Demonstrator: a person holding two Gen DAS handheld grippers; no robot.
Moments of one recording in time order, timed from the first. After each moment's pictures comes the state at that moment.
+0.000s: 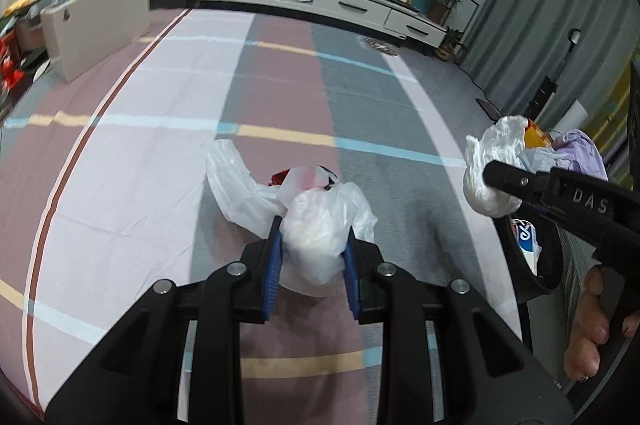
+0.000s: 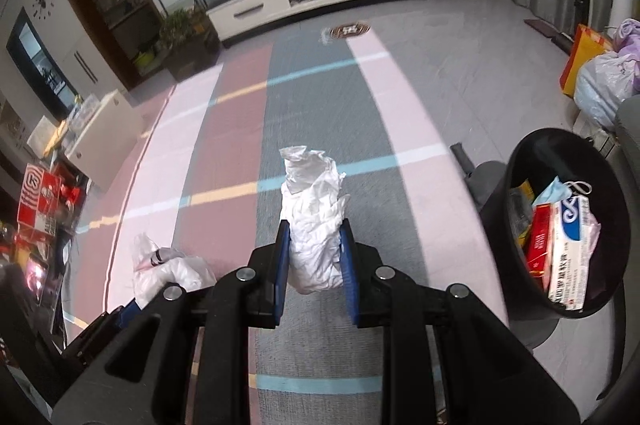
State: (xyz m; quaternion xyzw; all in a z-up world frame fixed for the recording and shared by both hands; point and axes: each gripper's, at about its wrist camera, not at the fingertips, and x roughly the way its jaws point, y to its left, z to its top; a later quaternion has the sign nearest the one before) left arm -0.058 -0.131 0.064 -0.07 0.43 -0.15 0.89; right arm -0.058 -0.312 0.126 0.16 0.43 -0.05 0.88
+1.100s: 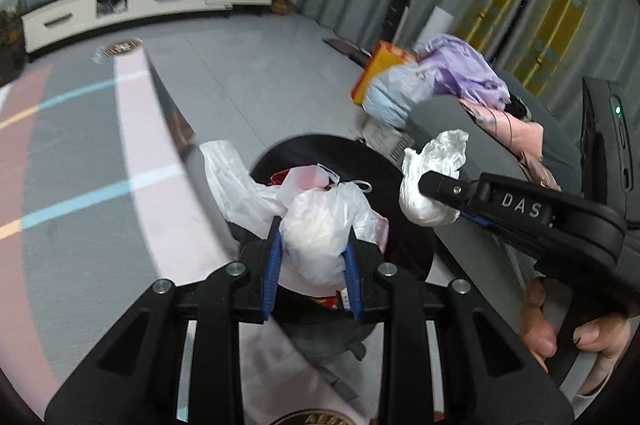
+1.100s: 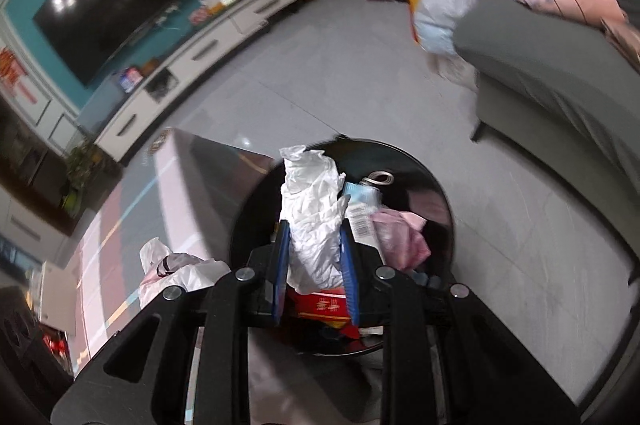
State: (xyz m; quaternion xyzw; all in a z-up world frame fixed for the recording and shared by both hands) left arm -0.071 -0.396 0.077 0.03 0.43 -0.41 0.80; right arm -0.167 -0.535 0.118 0.33 0.36 -0.27 0.83
